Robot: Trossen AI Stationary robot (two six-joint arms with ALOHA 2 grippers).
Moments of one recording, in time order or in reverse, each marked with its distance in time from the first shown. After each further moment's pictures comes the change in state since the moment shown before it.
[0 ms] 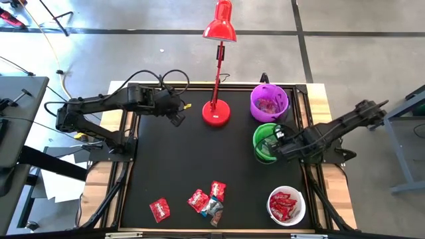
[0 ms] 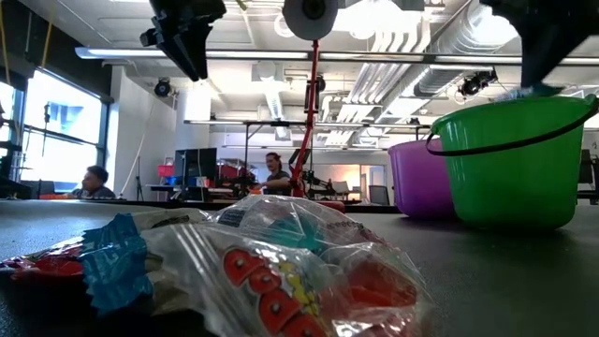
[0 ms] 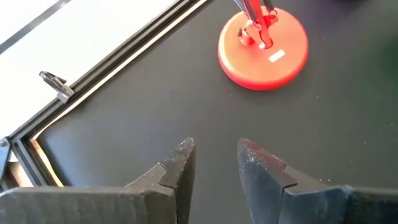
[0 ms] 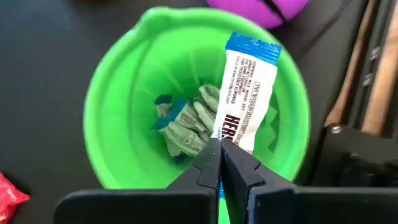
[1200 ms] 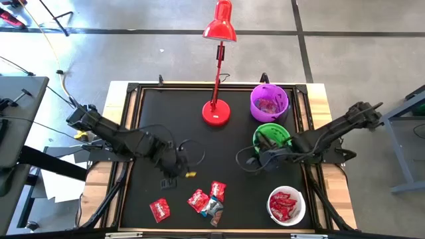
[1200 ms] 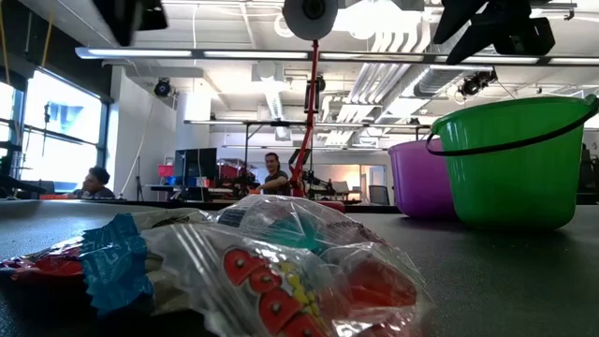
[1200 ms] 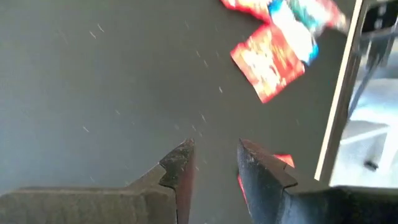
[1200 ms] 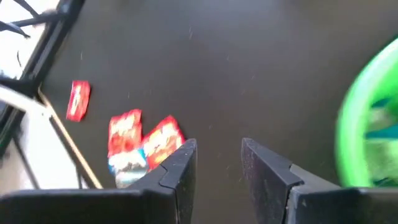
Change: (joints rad) left arm -0.588 0.186 0.000 0.048 0.420 -0.032; right arm -0.006 0.098 -0.042 0.725 -0.091 -0.392
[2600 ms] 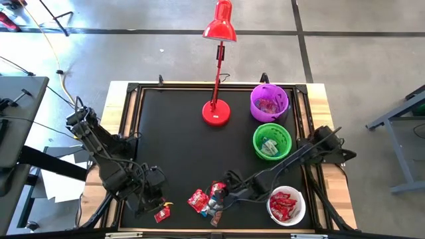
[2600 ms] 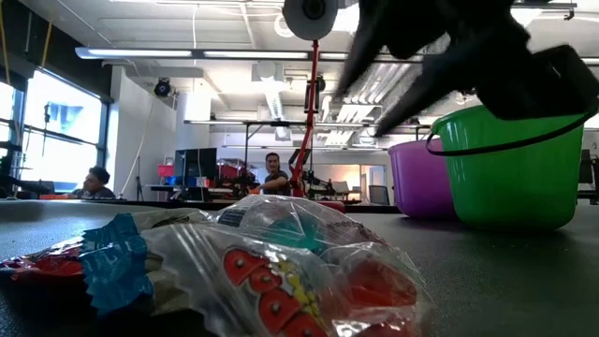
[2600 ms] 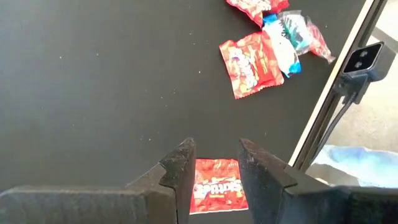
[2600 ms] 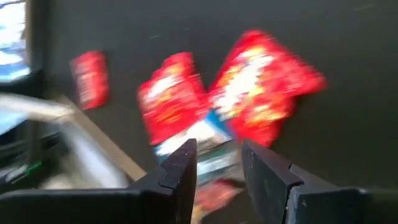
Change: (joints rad) left arm -0.474 0.022 0.000 -0.027 -0.385 -0.781; right arm 0.129 0.640 0.284 0.342 -0.034 0.438
